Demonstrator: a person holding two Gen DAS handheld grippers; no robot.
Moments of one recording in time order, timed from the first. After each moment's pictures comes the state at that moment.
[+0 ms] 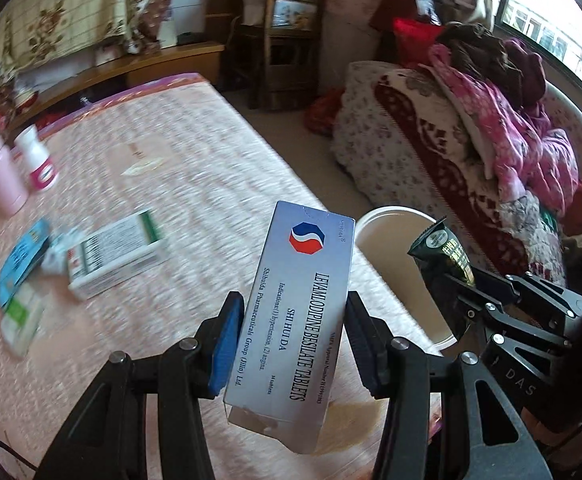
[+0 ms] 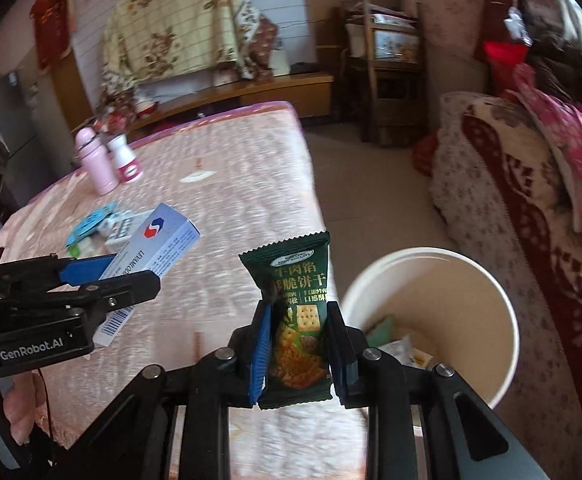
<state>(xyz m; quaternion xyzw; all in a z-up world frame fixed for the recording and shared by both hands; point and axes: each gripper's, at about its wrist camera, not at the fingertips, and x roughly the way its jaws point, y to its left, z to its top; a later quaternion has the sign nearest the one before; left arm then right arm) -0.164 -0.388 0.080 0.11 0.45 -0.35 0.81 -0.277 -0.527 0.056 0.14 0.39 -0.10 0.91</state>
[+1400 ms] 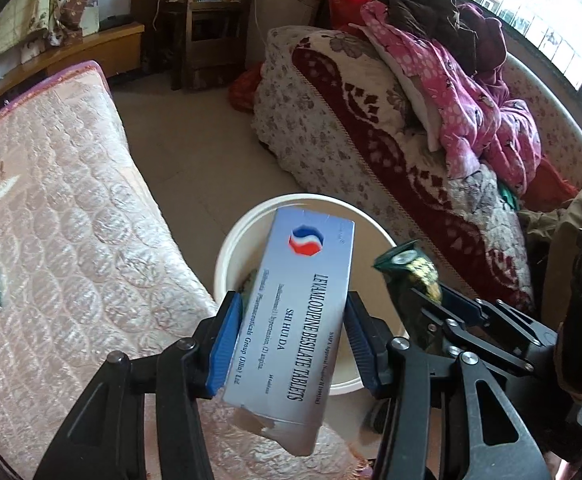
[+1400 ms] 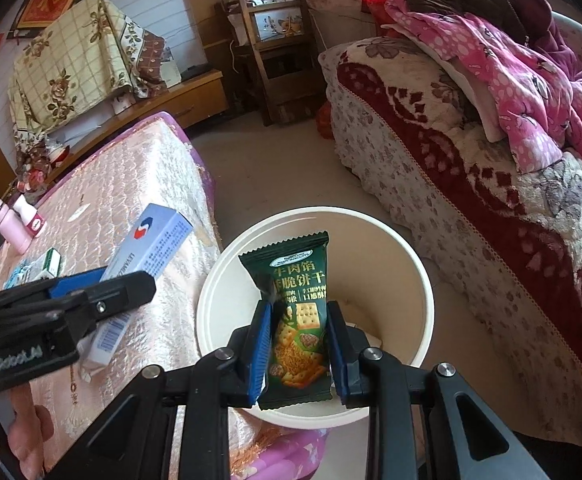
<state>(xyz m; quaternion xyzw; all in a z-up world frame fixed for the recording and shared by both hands) -0.180 -0.519 0.042 0.10 0.49 -0.44 0.75 -0.325 -0.644 0.004 0.23 0.40 -0.23 0.86</state>
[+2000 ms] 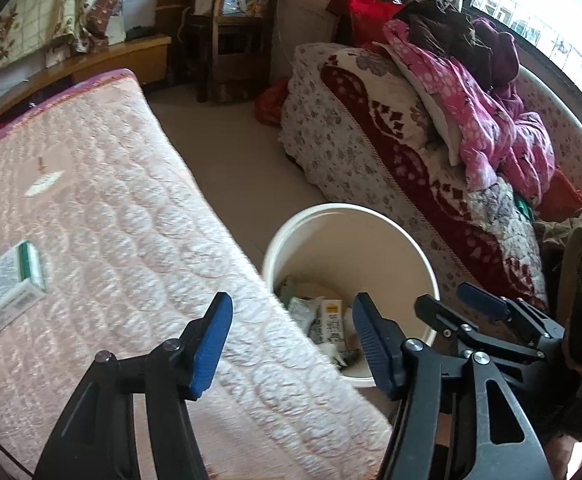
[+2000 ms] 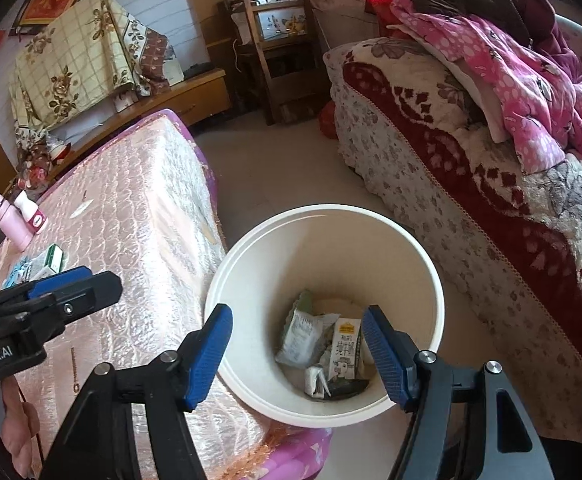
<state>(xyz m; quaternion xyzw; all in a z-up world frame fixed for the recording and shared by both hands) -0.172 -0.475 0.053 0.11 0.46 -0.40 0.78 -0.319 -0.630 0.005 0.23 0.40 -0.22 0.86</state>
